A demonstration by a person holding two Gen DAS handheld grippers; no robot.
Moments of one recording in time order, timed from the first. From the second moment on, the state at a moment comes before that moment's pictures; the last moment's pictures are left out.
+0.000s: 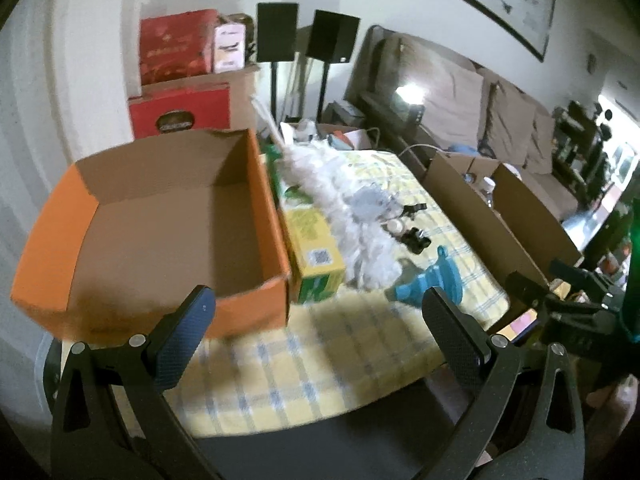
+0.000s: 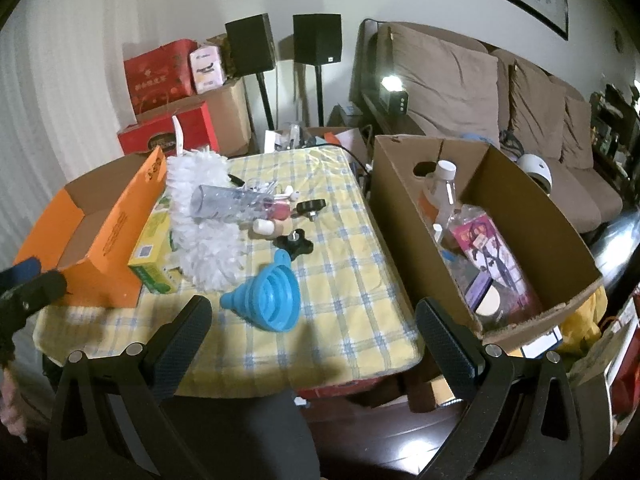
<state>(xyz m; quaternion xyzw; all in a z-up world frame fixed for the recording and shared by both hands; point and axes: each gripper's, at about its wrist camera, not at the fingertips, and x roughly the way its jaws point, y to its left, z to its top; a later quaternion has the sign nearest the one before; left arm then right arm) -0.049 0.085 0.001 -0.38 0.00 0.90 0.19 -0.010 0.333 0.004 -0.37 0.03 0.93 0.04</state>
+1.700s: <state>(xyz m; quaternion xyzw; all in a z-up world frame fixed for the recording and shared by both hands) -0.146 0.170 -0.024 -0.44 0.04 0.86 0.26 -0.216 0.377 -0.045 -0.51 0.06 0.85 -0.08</state>
